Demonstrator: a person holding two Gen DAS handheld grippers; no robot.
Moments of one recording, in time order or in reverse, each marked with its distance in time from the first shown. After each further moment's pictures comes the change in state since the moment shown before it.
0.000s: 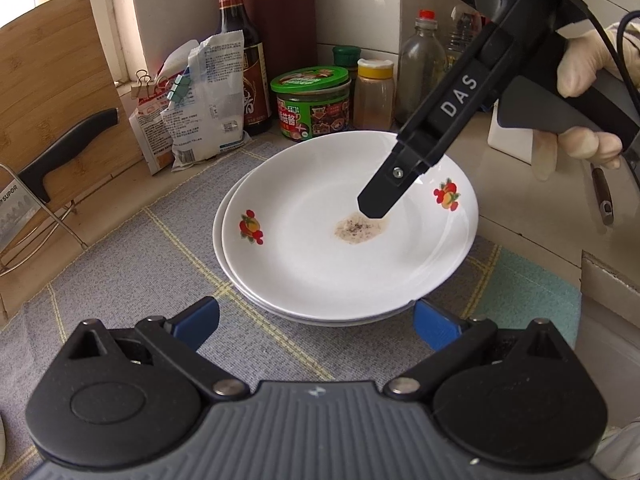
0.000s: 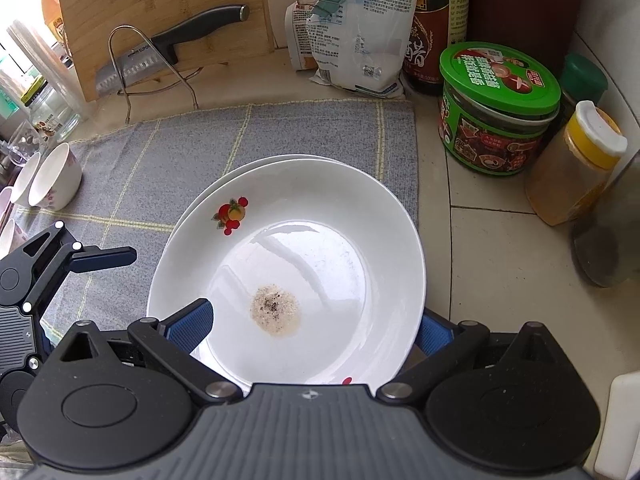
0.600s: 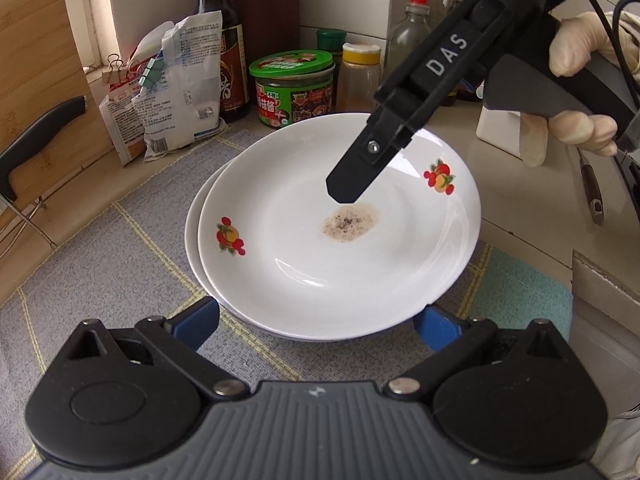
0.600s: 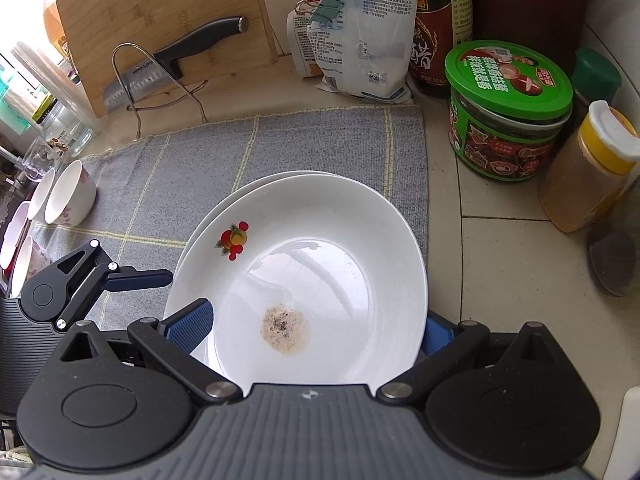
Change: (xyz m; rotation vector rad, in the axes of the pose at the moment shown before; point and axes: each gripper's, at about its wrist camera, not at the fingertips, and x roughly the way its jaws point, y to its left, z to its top) left arm 0.022 0.003 0.014 0.003 0.057 -0.080; right arm 0.000 -0.007 0.014 0.027 0.009 0.072
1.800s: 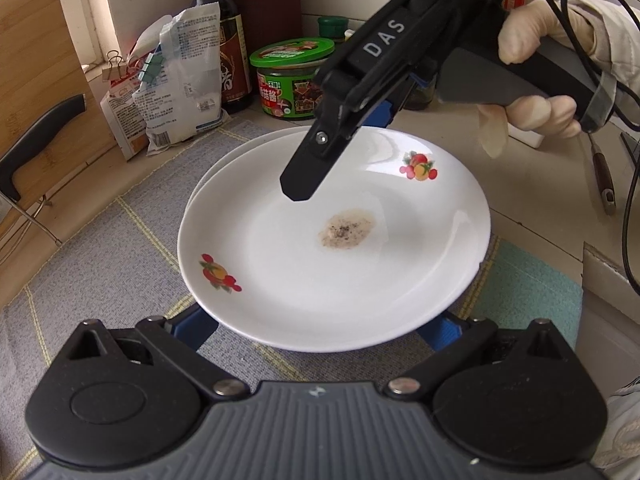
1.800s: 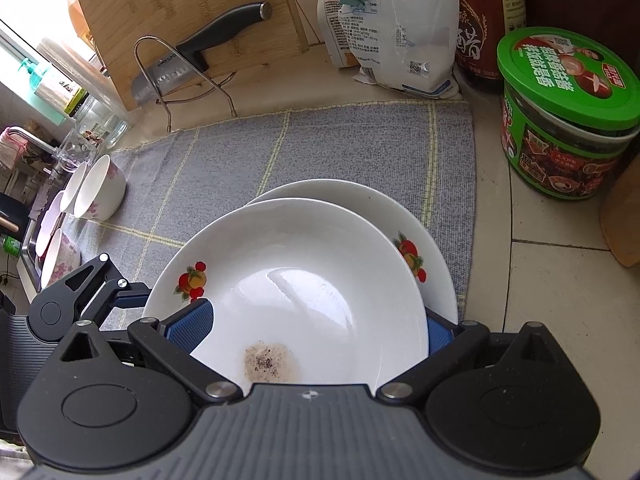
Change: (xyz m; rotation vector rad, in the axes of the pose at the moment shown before) left arm 0.005 -0.004 0.002 0.017 0.045 0.034; right arm 0.027 -0.016 0.021 -0.028 0.033 0.173
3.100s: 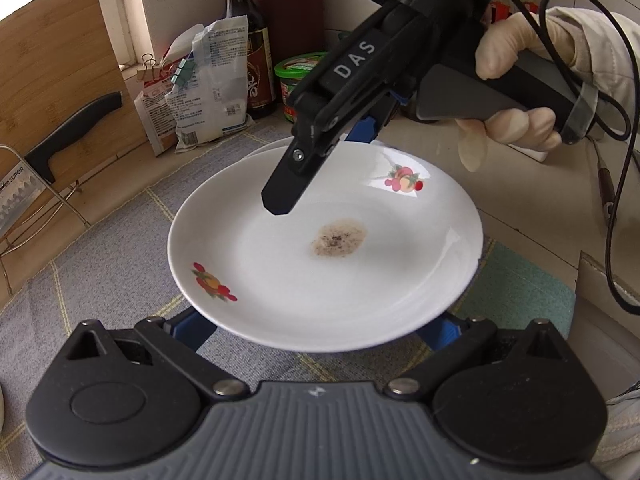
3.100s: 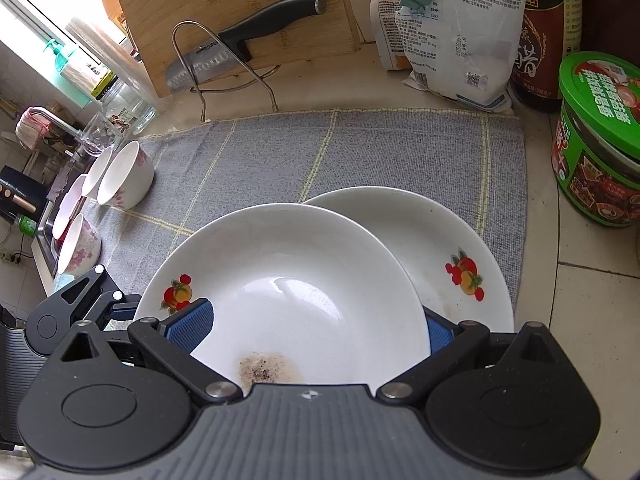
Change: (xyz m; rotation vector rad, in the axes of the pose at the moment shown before) left arm -0.020 -0.012 -0.011 -0.058 -0.034 0.066; right arm 0.010 0.024 0.006 -0.072 0.014 0.050
